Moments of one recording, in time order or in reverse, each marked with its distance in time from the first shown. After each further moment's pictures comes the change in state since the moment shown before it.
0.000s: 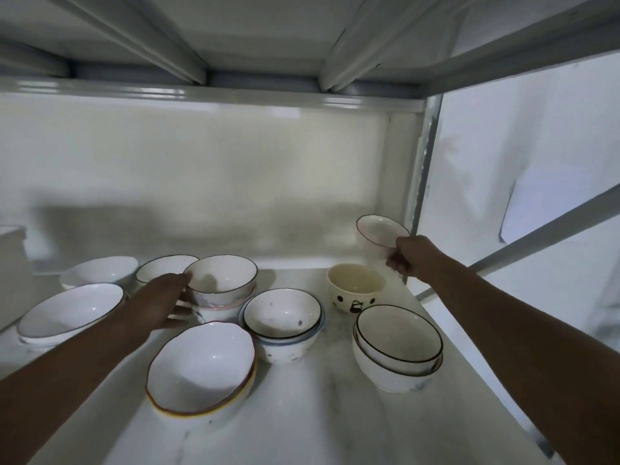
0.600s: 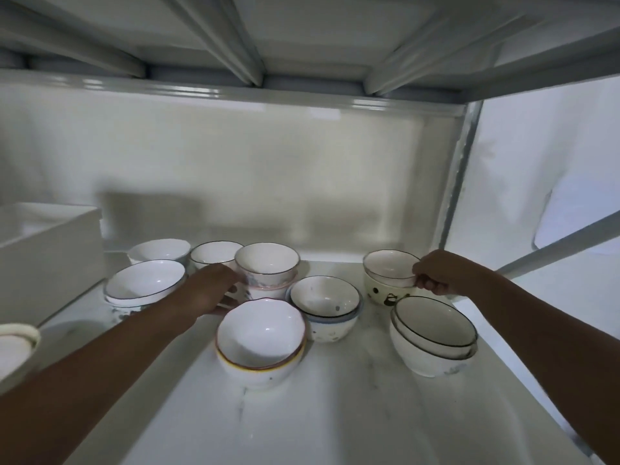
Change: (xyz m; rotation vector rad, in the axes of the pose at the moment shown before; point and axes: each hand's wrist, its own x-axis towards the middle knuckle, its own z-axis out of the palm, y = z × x) left_hand -0.036 -0.006 -0.016 0.116 -0.096 0.064; right_hand -0.059 0.009 0.010 -0.511 -0.163 -0.013
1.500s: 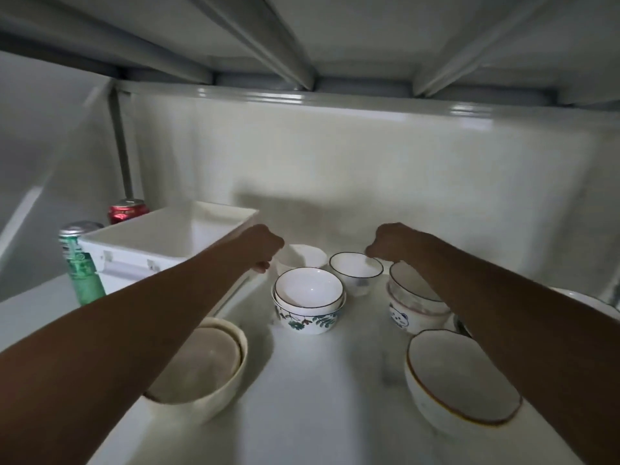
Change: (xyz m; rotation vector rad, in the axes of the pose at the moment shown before) left_hand 0.085 -0.017 -0.201 0.312 0.210 -0.082; right_hand -0.043 -0.253 0.266 -0.891 -0.005 -0.512
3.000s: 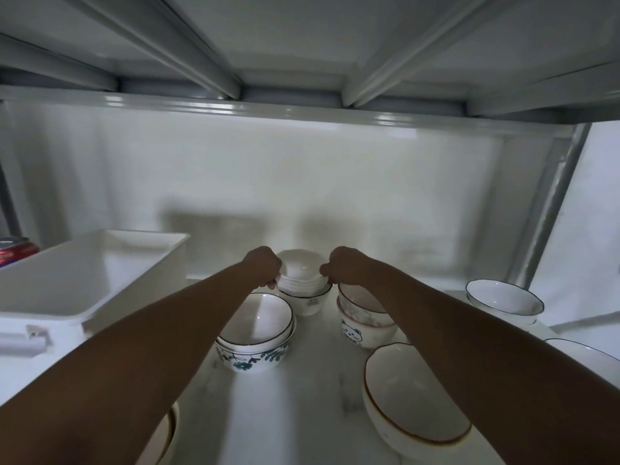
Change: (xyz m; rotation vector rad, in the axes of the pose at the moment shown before) left_hand 0.057 0.051 0.085 0.213 -0.144 0.210; right_hand 0.020 0.030 0.031 0.373 -0.007 0.107
